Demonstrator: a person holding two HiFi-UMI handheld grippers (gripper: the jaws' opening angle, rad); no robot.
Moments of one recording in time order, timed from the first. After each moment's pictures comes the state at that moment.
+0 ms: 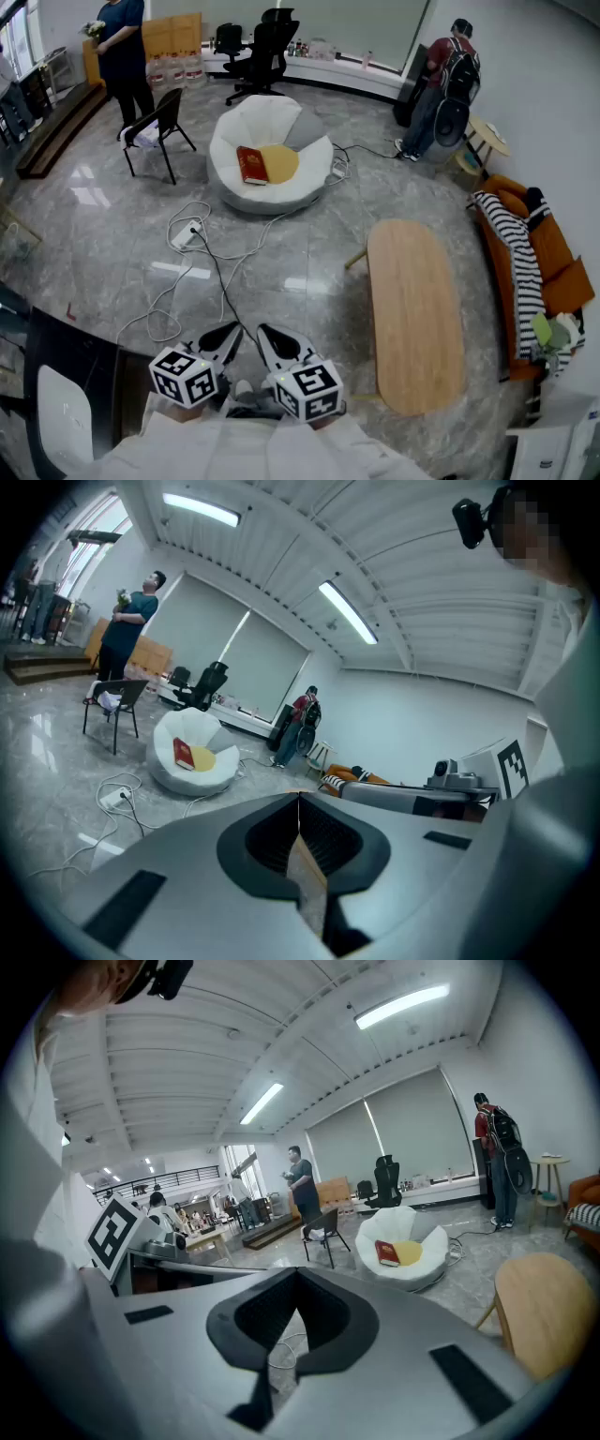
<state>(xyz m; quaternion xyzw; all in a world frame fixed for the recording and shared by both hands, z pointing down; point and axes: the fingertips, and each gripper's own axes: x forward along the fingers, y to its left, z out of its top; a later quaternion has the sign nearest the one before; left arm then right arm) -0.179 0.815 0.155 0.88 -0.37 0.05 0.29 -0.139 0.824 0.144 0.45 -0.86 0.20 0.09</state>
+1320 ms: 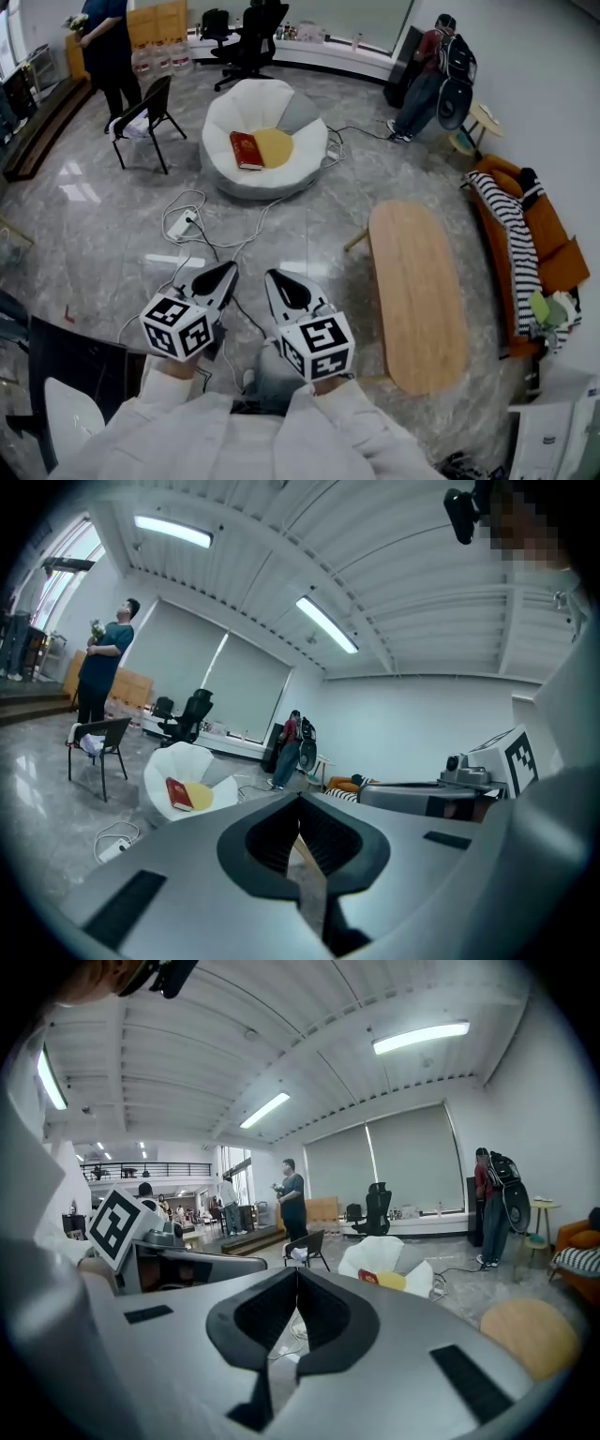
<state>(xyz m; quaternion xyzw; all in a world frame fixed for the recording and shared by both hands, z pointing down) -0.217 0.723 0.113 0.91 -0.35 0.03 0.20 -0.158 0.746 0.105 0.50 -0.85 0.12 0.09</state>
